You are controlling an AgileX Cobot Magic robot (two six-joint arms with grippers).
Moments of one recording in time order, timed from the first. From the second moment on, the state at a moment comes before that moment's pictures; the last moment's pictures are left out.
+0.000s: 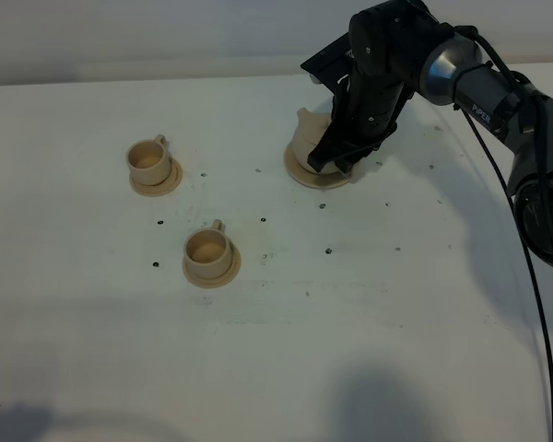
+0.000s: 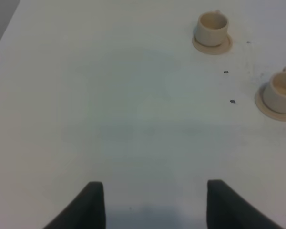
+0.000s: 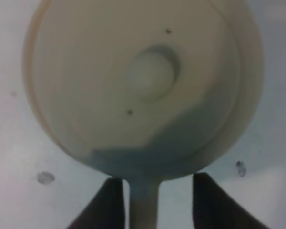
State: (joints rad) left arm -0.01 -0.01 -0.50 0.01 1.05 -0.08; right arm 0.44 2.46 -2.20 -0.01 1.16 -0.32
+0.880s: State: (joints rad) left arm -0.01 -0.01 -0.50 0.00 1.05 -0.08; right arm 0.44 2.49 -2.23 0.00 1.19 -0.34
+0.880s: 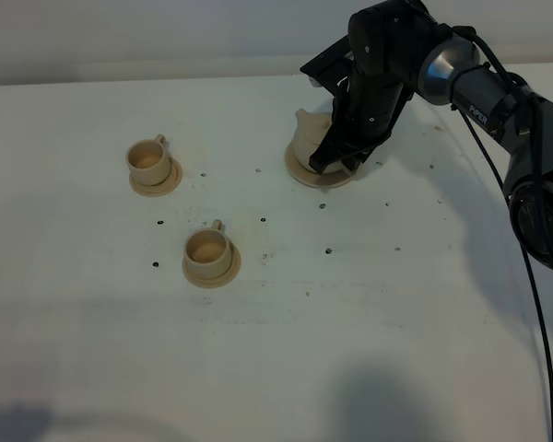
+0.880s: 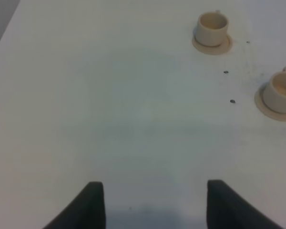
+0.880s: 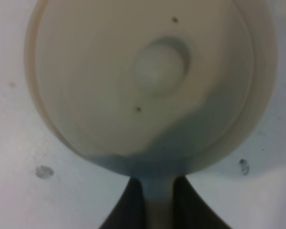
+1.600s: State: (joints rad) left arm -0.01 -0.01 -0.50 0.01 1.05 -0.08; right arm 0.44 2.47 -2.23 0.01 1.19 -0.34
